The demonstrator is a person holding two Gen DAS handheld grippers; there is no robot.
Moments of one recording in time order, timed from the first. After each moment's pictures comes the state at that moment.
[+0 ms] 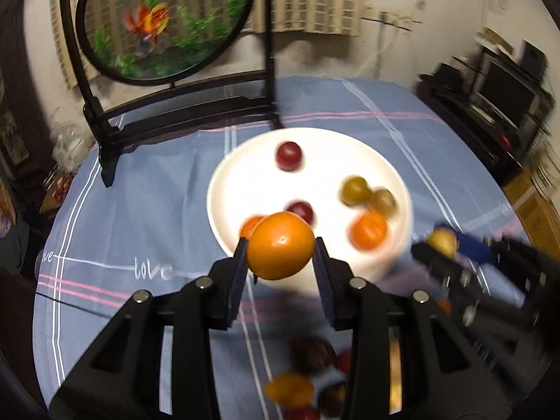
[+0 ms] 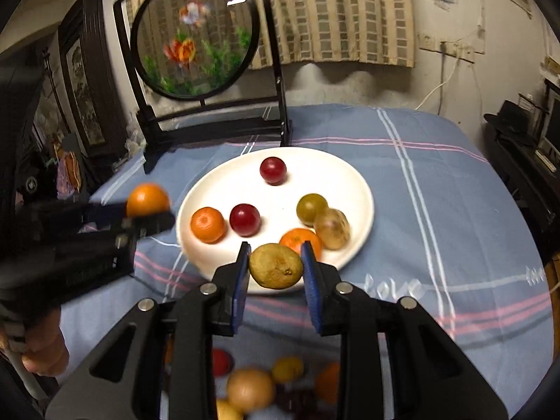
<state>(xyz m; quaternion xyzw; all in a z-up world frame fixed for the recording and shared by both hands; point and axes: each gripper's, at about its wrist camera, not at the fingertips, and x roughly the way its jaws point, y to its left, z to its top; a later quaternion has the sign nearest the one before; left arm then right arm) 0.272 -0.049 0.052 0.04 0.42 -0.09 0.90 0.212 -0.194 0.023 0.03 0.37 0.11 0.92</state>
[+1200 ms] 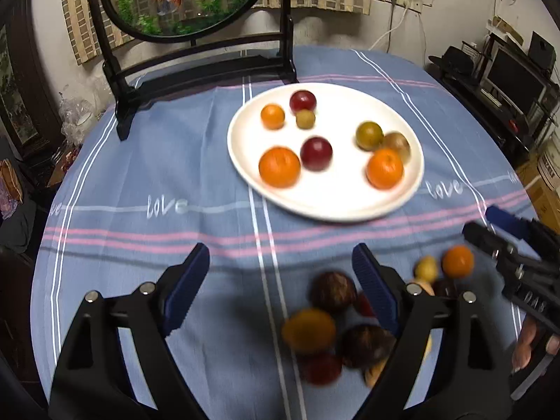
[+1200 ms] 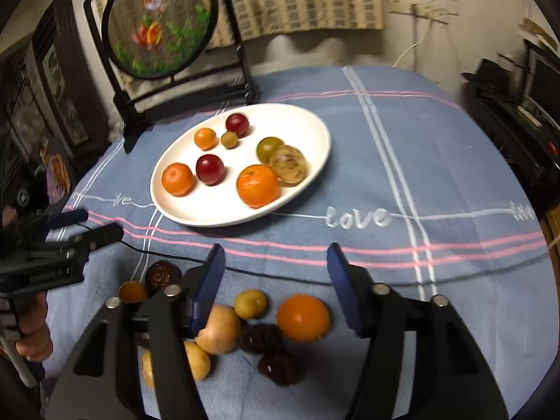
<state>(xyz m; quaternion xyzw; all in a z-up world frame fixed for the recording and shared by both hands) 0.200 -0.026 0.027 0.05 0.45 -0.08 0.89 0.158 -0.239 0.004 0.07 0.41 0.07 0.90</state>
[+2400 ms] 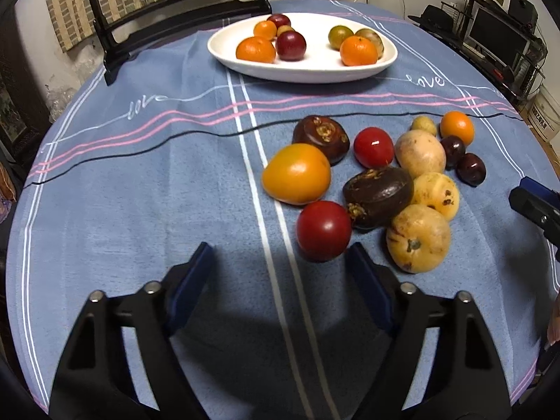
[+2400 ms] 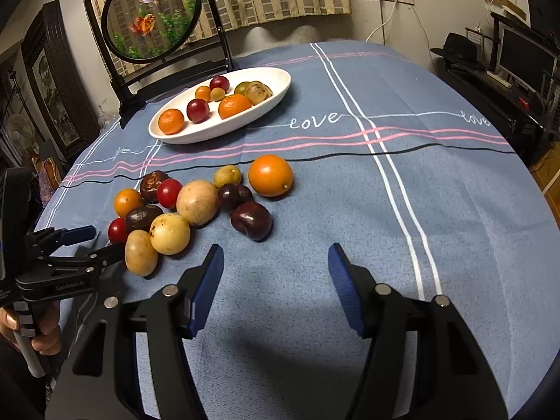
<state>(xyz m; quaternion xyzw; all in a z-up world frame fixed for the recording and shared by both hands) 0.127 -0.018 -0.053 0.08 0.49 -0.11 0.86 0.050 -0.255 -0.035 0.09 0.43 0.04 0.90</state>
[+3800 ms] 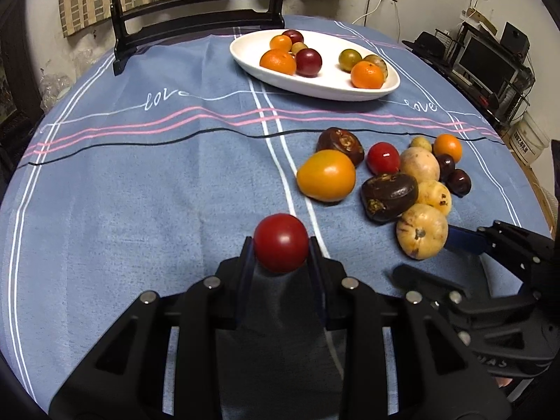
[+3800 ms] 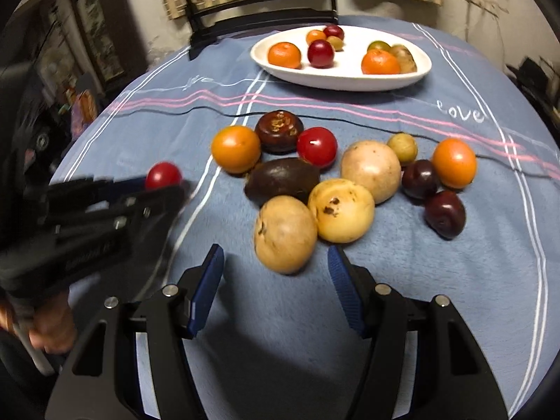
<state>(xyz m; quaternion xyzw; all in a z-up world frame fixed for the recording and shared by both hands) 0.118 0.026 -0.045 0.02 0.46 -0.14 0.87 0.083 -0.123 -0.053 0.03 0.49 0.14 0.86</state>
